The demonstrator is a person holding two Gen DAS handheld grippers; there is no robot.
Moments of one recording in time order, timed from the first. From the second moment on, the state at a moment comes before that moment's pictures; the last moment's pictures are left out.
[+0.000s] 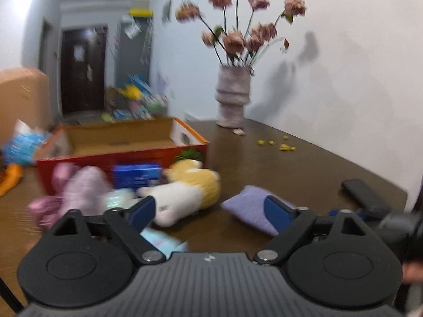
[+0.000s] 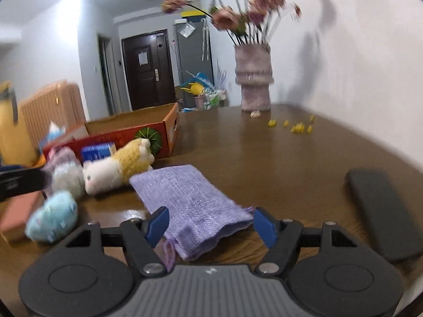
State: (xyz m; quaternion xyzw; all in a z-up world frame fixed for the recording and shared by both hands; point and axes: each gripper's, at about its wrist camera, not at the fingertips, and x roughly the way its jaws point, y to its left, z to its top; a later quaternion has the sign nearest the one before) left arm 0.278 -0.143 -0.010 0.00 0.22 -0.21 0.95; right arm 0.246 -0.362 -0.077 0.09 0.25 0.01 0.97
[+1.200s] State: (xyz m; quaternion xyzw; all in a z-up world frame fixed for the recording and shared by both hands) left arm 0.310 -0.178 -0.038 -0.02 0.36 -0.27 0.89; right arm 0.254 -0.376 -0.097 0.16 0.26 0.04 0.95
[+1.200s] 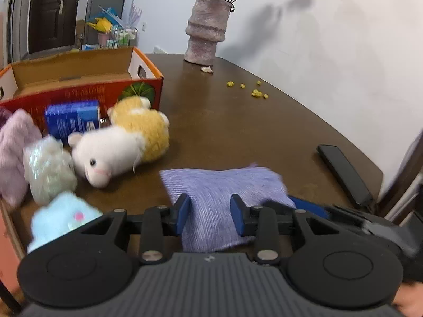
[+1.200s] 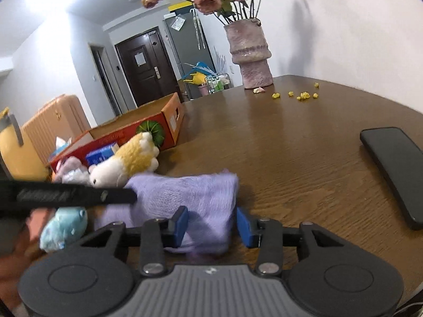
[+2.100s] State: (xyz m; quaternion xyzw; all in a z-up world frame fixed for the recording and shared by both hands) left arm 0.456 -0.049 0.066 -0.09 0.30 -0.21 0.93; right arm 0.418 -0.291 0.027 0.10 0.23 0.18 0.95
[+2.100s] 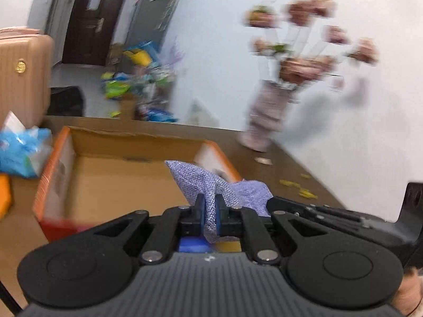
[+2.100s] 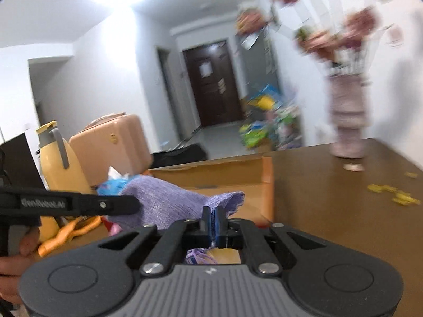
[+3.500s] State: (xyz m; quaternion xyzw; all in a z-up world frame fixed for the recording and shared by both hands) left arm 0.272 0.042 0.105 -0.01 0.18 -0.05 0.98; right arm 0.341 -0.285 0.105 0.03 0.18 0.17 0.97
